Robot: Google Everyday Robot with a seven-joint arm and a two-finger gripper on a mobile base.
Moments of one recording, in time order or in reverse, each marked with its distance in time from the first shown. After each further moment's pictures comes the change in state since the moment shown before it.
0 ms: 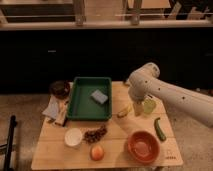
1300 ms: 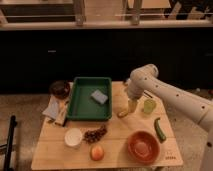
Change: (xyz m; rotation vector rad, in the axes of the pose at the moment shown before) arm -0.015 -0.030 0.039 0.007 -0.145 0.084
